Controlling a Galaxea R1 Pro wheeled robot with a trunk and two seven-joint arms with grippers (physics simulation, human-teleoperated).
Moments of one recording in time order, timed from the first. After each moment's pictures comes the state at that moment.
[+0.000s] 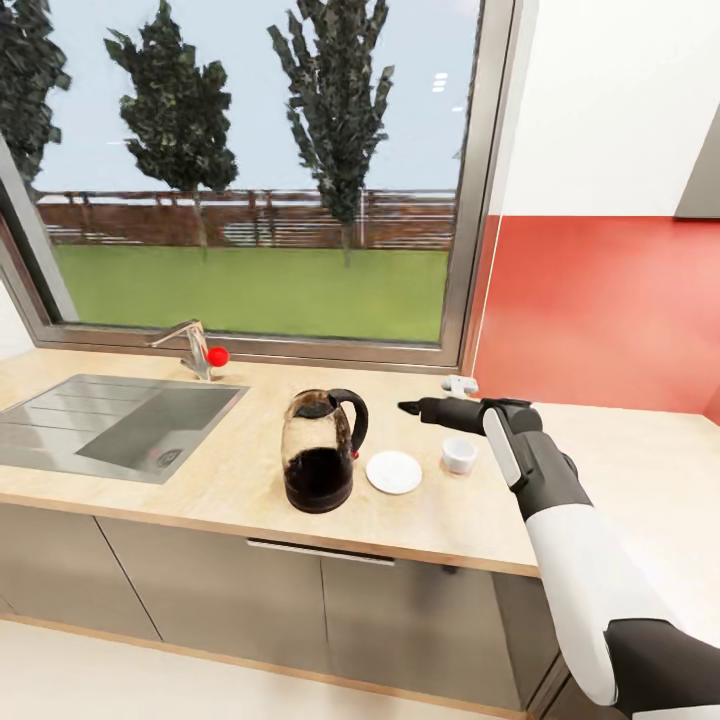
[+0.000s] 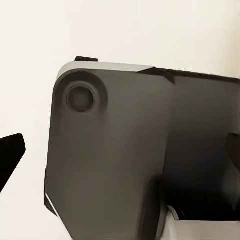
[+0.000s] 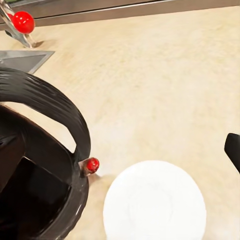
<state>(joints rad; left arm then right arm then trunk) 0.00 -0.07 0.07 -0.07 0.05 -0.23 0.01 -0.95 0.02 0.00 -0.97 -0.16 0.78 0.37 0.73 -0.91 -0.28</state>
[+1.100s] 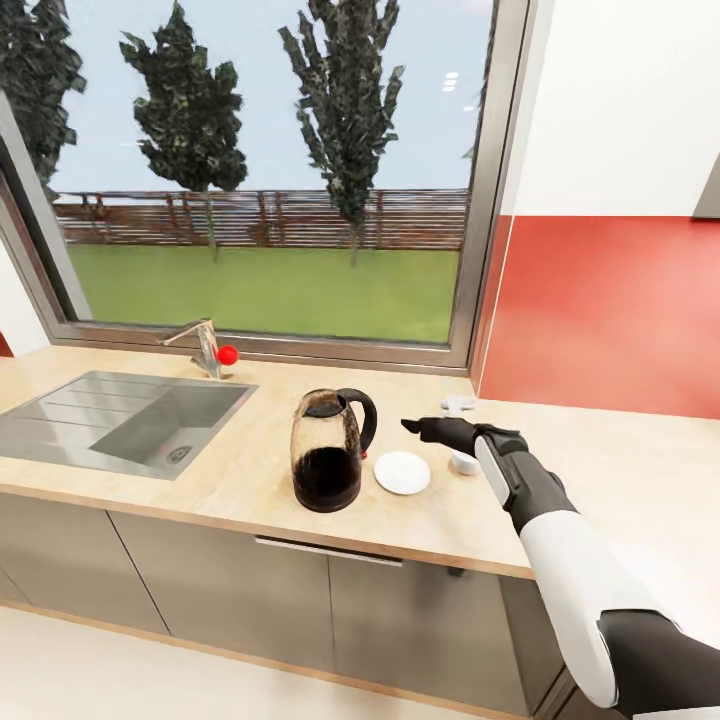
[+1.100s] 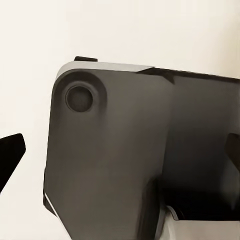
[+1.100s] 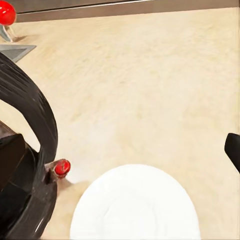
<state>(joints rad) 0.00 -0.07 0.07 -0.07 0.05 -0.23 0.01 -0.95 0.02 0.00 -0.74 -0.10 0.47 0.37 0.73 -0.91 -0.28</state>
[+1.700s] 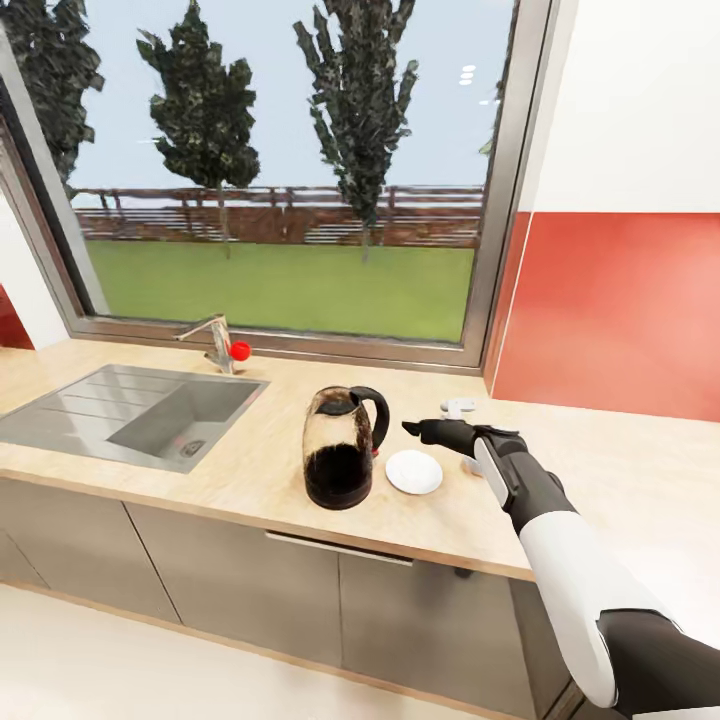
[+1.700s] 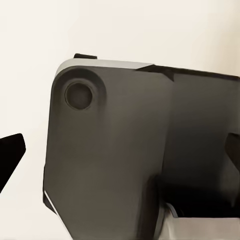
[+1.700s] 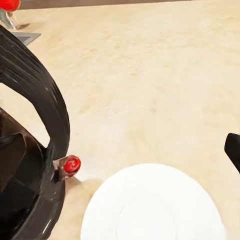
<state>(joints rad) 0.00 -0.07 0.07 -0.07 0.05 -0.23 0.01 -0.95 0.02 0.00 -0.73 -0.08 0.47 0.36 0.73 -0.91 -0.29</state>
